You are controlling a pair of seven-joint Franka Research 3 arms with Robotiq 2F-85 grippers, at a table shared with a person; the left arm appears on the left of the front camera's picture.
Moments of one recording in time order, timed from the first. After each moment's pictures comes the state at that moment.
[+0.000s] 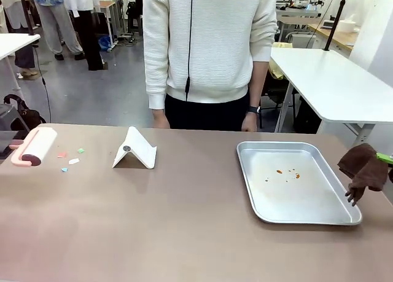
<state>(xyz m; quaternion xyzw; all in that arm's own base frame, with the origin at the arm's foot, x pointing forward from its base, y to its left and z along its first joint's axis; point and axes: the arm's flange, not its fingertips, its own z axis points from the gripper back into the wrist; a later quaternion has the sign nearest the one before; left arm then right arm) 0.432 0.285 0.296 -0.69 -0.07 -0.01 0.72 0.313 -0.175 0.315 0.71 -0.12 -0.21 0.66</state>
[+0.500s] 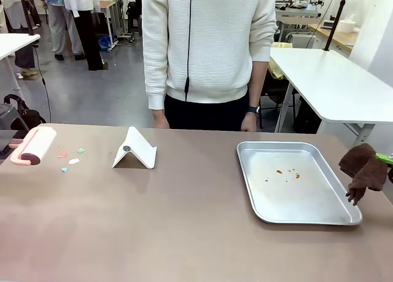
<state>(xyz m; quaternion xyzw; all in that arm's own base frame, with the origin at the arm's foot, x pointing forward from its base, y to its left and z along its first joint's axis) 0.429 0.285 0.303 -0.68 -0.07 -0.03 0.73 0.312 -0.174 0.319 0.71 -0.11 -0.20 0.67</state>
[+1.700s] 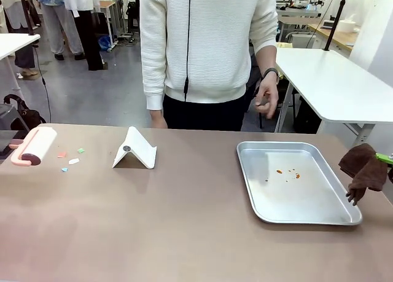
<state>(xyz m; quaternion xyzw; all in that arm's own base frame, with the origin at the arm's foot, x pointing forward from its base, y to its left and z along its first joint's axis) 0.428 0.284 0.301 -0.68 -0.07 -0.03 0.73 0.312 -0.174 0.319 0.70 -0.11 -0.20 0.67</state>
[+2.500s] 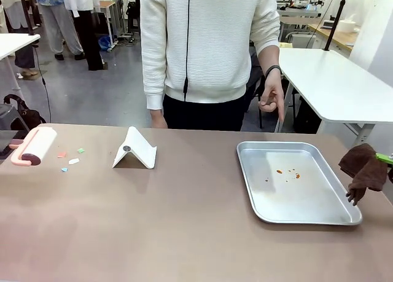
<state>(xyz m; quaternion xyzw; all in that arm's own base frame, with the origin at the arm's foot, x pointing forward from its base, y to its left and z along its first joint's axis) 0.428 0.284 0.301 -0.68 -0.07 -0.03 0.73 0.312 -0.174 0.319 0.70 -0.11 -0.20 0.67</state>
